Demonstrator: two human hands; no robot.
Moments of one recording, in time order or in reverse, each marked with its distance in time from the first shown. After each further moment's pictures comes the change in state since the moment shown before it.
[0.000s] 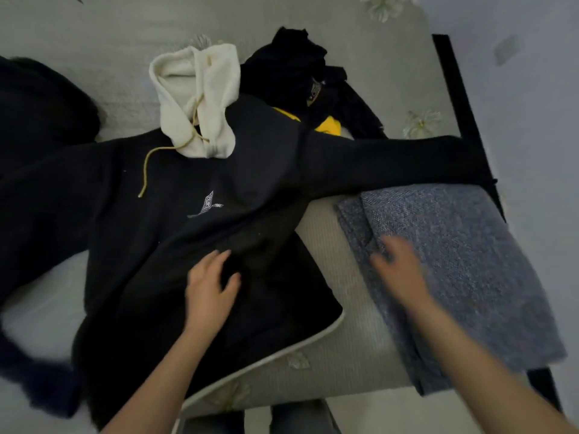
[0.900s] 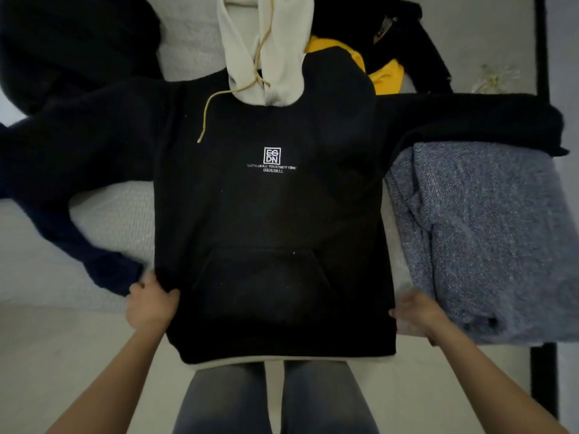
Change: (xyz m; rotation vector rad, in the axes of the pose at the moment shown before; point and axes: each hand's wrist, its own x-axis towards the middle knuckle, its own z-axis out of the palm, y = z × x) left_hand -0.106 -0.146 -0.060 0.276 -0.048 -0.743; right_hand -0.089 0.096 0.043 -0.334 -0.599 0.380
